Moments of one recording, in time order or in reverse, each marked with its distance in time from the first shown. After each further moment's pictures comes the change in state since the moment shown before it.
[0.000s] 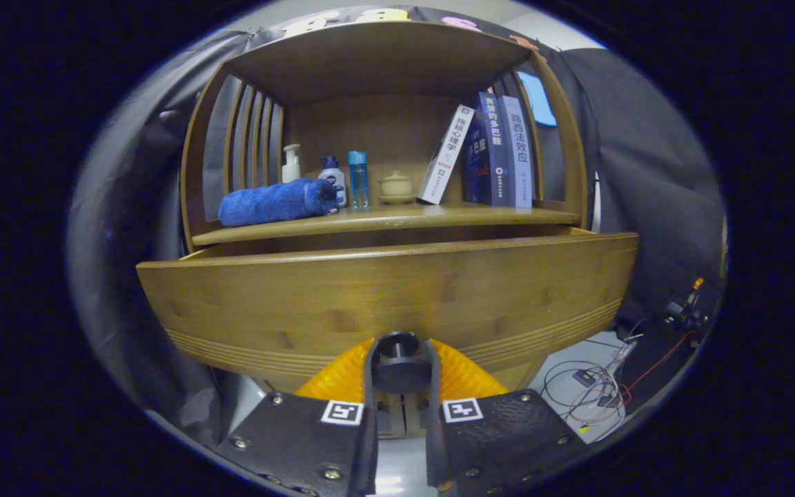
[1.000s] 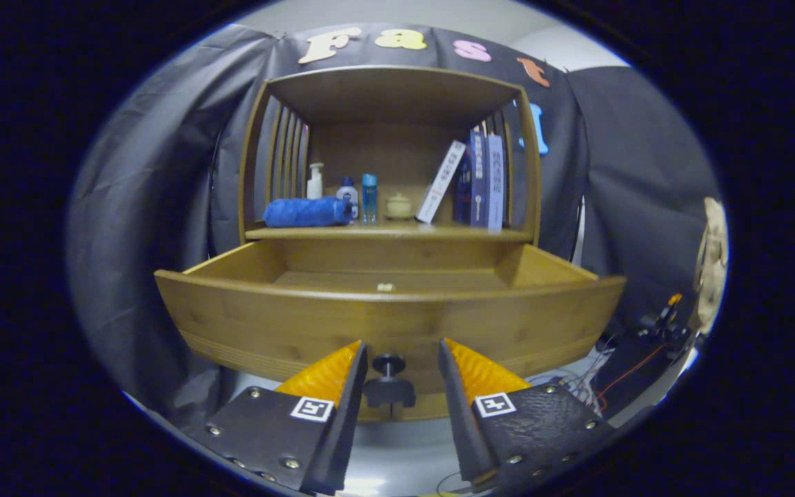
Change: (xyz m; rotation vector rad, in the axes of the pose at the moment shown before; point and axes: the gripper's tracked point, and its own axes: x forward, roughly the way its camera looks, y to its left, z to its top) arm -0.122 -0.013 0.024 -0.102 -0.096 0.006
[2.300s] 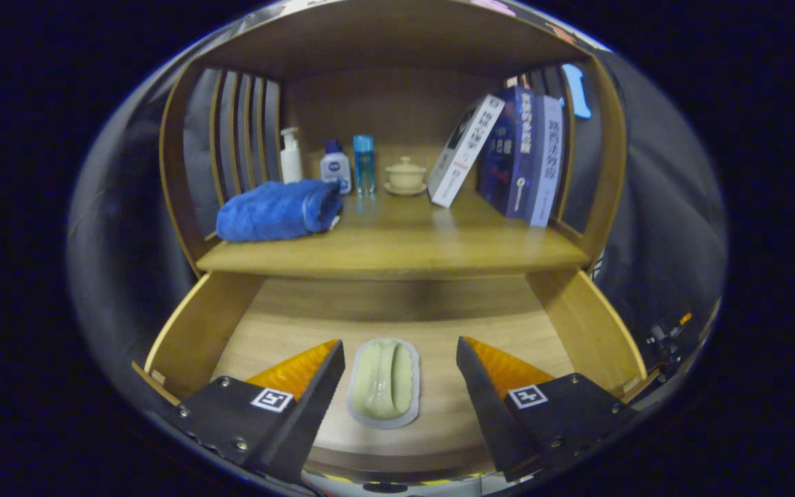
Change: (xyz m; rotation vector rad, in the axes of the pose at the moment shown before) arm 0.143 0.011 0.028 0.029 0.433 0.062
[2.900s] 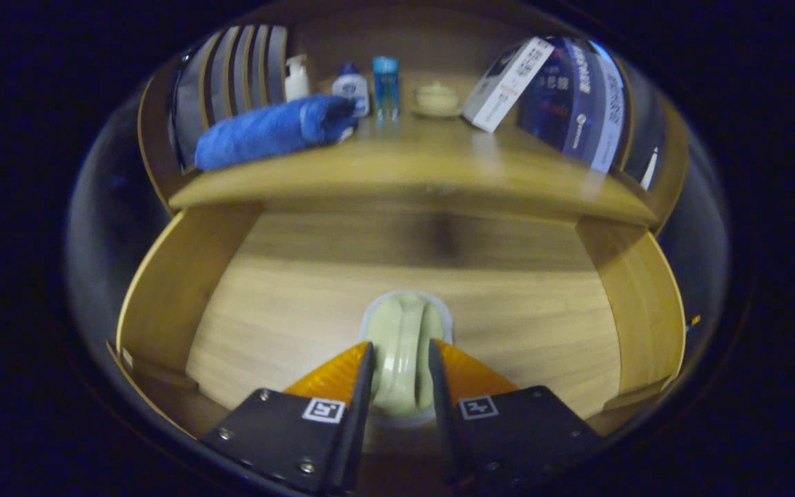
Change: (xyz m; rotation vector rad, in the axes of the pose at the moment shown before) arm 0.047 0.013 -0.045 -0.045 0.198 0.030
